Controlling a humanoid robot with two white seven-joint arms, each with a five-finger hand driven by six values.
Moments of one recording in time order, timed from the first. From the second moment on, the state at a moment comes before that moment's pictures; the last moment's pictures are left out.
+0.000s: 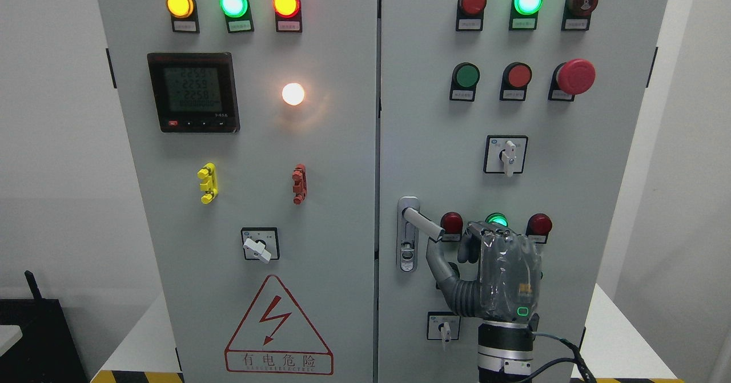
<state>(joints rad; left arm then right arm) 0.00 -0.06 0.00 0.00 0.11 -0.13 -0.07 -0.51 0.11 0.23 -1.59 1.05 0.10 -0.49</state>
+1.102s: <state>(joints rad) 0.00 -0.06 0.00 0.00 0.11 -0.13 -0.07 -0.53 0.10 0.23 -1.59 1.05 0.10 -0.49</state>
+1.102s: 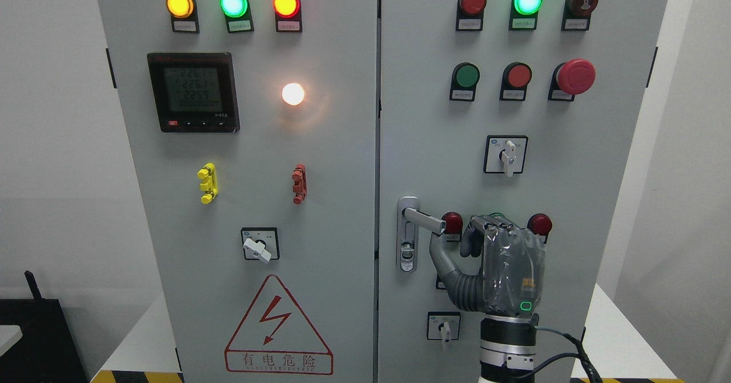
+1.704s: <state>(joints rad) 0.00 -0.06 0.00 0.00 0.11 -0.13 -0.07 -0.50 0.09 0.23 -1.60 1.05 0.07 -0.48</state>
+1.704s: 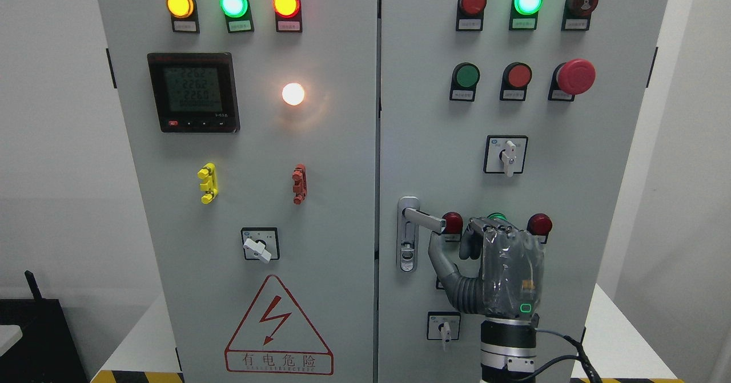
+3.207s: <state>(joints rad) 0.00 -0.06 0.00 0.00 0.11 -0.13 -0.07 -0.29 -0.29 0.03 -1.76 0.82 -0.32 -0.47</state>
